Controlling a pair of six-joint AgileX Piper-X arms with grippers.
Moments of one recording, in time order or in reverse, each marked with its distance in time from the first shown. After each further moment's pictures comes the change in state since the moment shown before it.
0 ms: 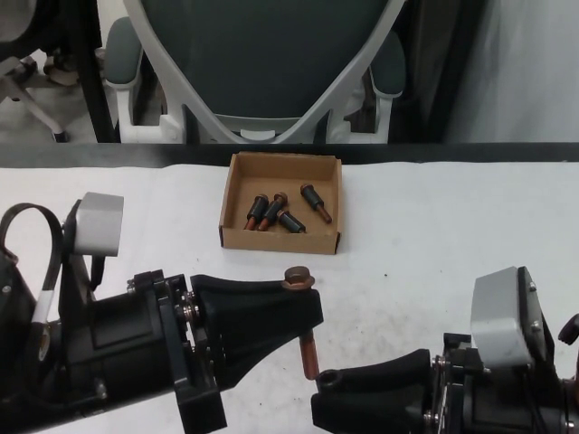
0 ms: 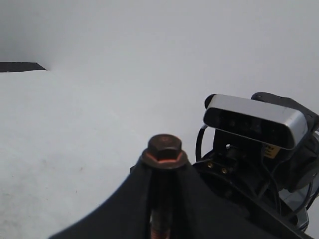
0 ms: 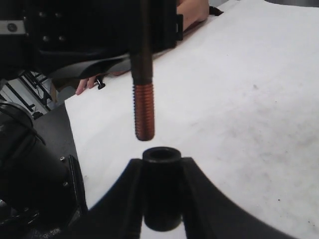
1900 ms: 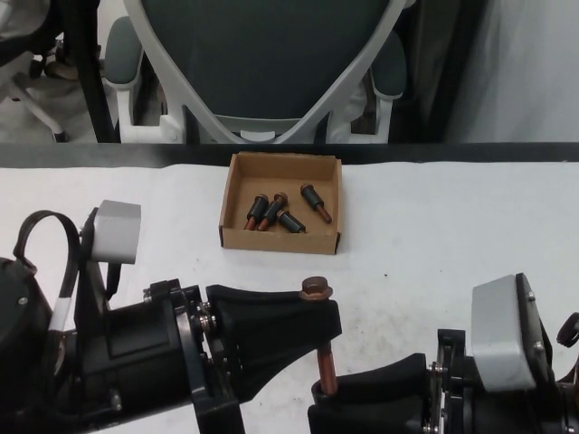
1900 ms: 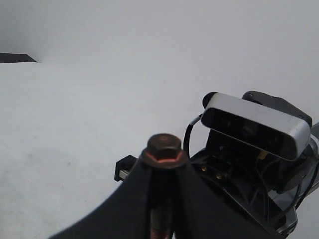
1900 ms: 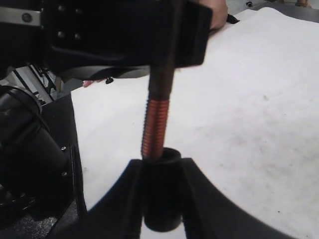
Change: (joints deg) left arm -4.2 -0.4 -0.2 2.3 -2.8 -1.0; right arm 0.1 0.2 0.4 -1.3 -1.2 -5.1
